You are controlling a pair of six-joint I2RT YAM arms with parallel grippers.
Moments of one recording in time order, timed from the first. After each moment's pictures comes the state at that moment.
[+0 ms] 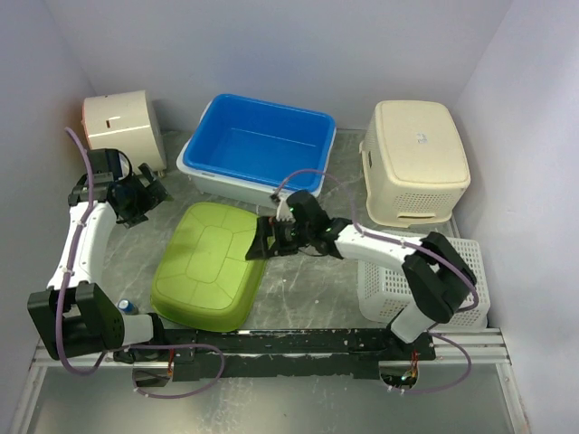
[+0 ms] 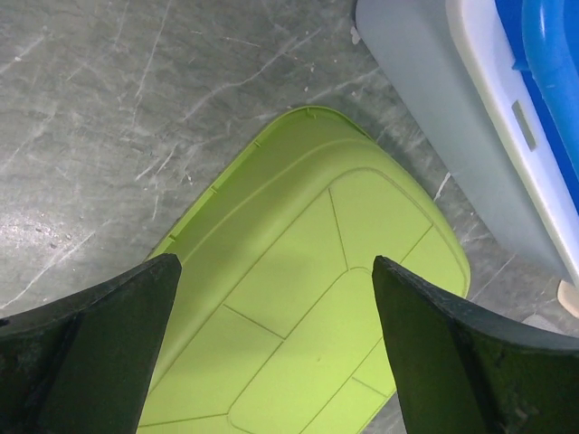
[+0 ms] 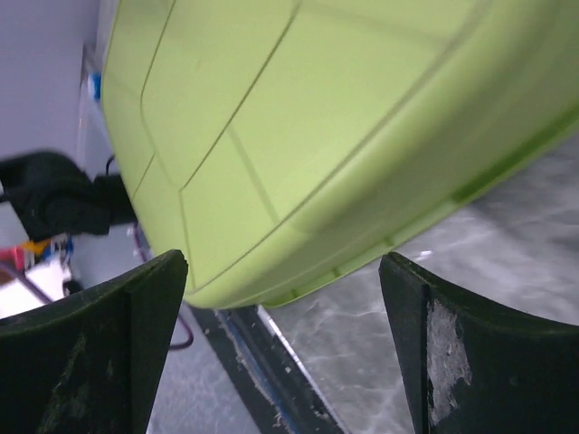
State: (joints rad) left arm 0.17 1.30 1.12 -0.74 0.16 -0.51; right arm 0.83 1.61 0.92 -0.01 -0.49 0.64
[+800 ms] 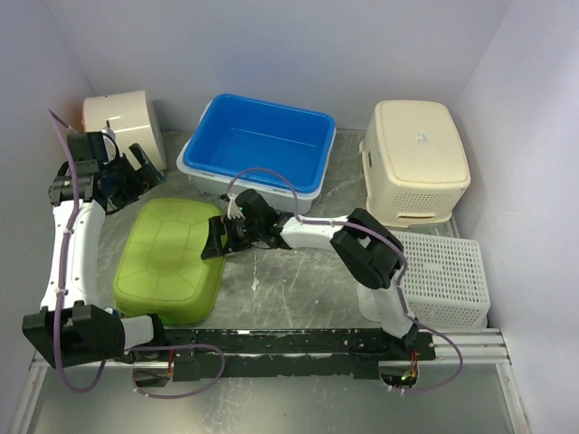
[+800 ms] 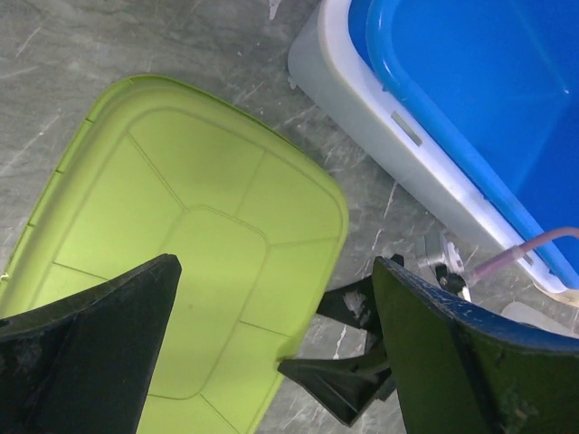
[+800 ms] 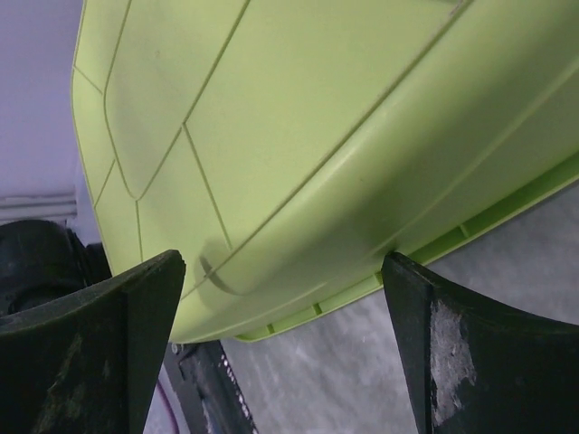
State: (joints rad) left arm 0.17 1.25 1.32 -0.85 0.19 -0.42; right arm 0.92 2.05 1.29 0.16 -0.49 0.66
